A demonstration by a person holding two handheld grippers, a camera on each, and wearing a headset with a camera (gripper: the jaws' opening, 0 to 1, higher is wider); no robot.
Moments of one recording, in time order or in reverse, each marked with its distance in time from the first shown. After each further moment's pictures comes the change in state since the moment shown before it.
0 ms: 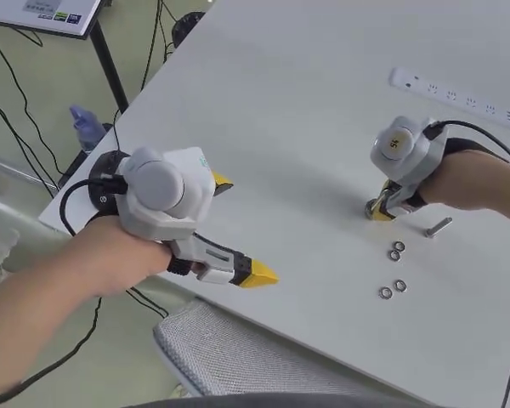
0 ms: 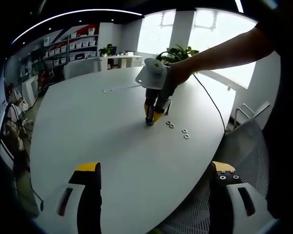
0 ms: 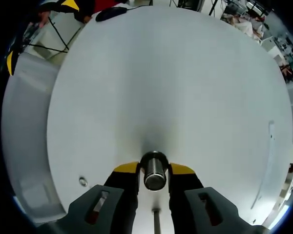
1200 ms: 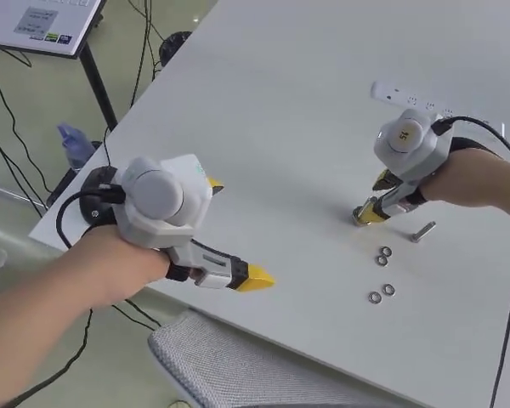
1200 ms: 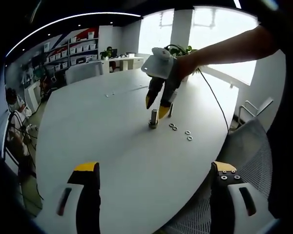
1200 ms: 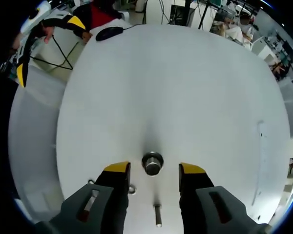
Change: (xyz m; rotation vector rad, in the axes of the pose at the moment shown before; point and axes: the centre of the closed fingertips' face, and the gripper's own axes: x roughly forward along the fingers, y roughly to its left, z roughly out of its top) left arm 0.001 0.002 0.013 0.041 -0.002 0.037; right arm -0.043 -0.005 0.007 0.051 -0.135 -0.018
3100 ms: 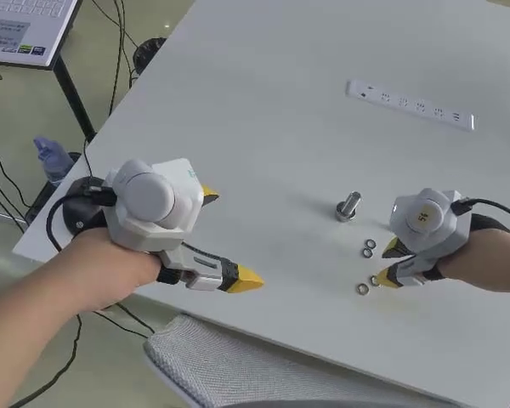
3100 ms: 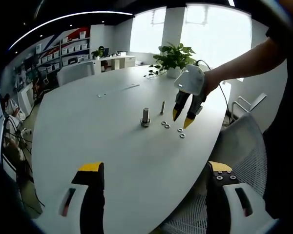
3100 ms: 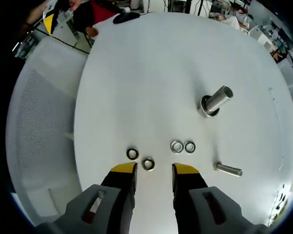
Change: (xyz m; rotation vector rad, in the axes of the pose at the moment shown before) left arm -0.003 -0.012 -0.002 0.032 0.020 -0.064; right arm 0.018 0.095 -0.086 0.077 0.041 0.024
